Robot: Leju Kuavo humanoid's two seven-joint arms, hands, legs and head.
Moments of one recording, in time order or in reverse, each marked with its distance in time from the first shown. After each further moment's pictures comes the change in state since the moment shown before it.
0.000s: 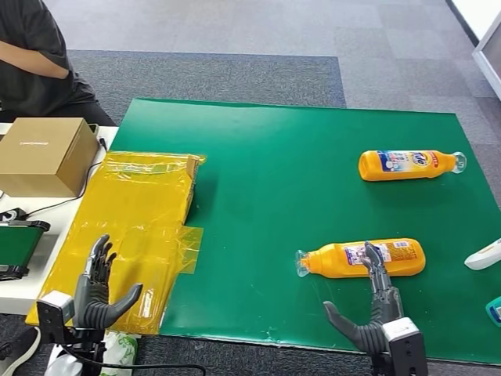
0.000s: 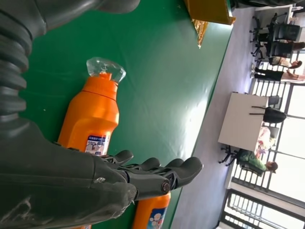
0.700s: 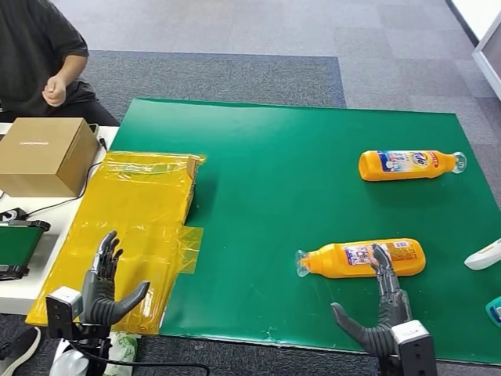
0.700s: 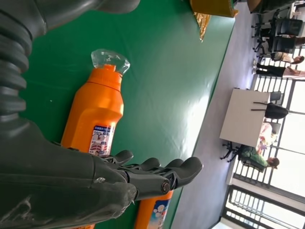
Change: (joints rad) left arm -0.008 0.001 -0.040 0.000 -0.019 0.026 0.004; right arm 0.004 0.015 -0.055 -0.019 0.006 0.041 -0.008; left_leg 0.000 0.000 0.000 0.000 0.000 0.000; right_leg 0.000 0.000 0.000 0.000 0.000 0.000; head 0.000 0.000
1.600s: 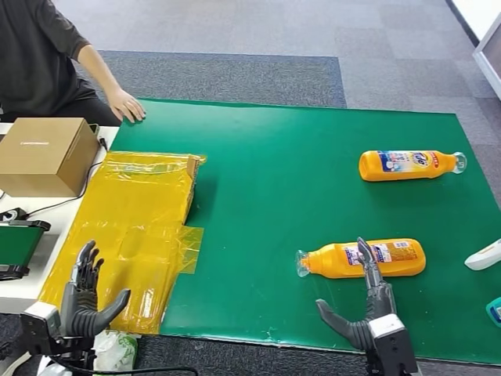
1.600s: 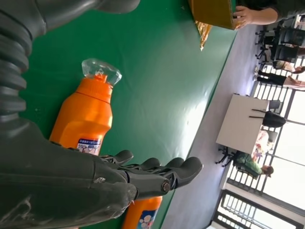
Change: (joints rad) left arm 0.024 -0.003 0.117 -0.005 0.026 -0.078 -0.048; right arm -0.019 0.006 0.079 0.026 0.074 -0.063 -0.003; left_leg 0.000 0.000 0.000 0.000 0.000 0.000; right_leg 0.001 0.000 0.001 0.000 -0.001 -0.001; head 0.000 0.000
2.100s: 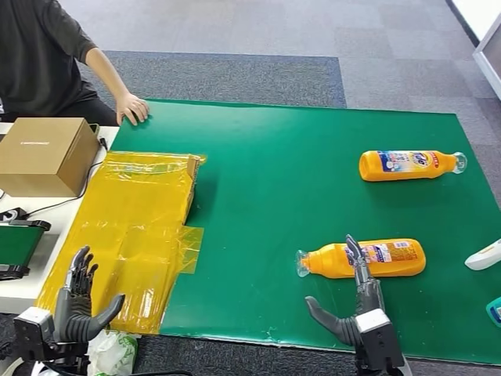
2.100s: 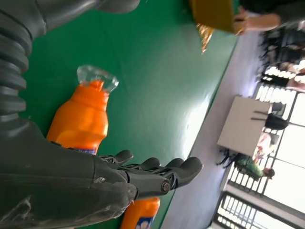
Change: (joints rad) left arm 0.007 -0.003 0.045 0.000 -0.016 -0.028 -0.006; right arm -0.015 -0.013 0.064 0.030 0.031 -0.080 0.027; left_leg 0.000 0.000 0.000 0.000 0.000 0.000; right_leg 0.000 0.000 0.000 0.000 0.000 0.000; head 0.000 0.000
